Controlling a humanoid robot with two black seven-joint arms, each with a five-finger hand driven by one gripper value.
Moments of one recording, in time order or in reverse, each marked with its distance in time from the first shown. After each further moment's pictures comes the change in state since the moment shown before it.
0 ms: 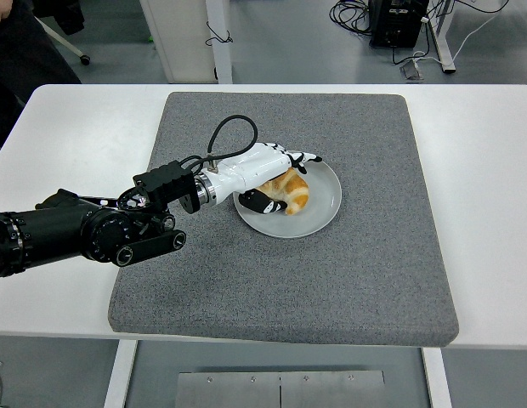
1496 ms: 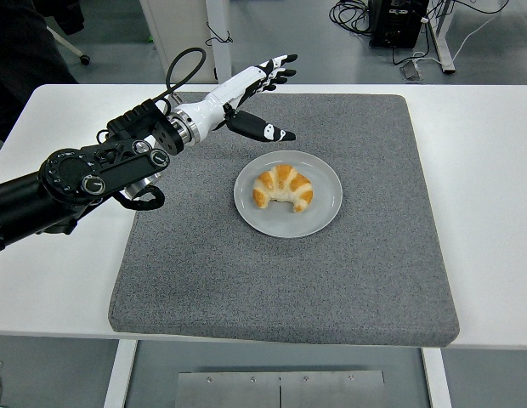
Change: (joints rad) left arm 0.010 0.089 -0.385 -0.011 -0.540 -0.350 -0.003; right arm 0.000 0.000 0.000 0.000 0.000 0.000 0.000
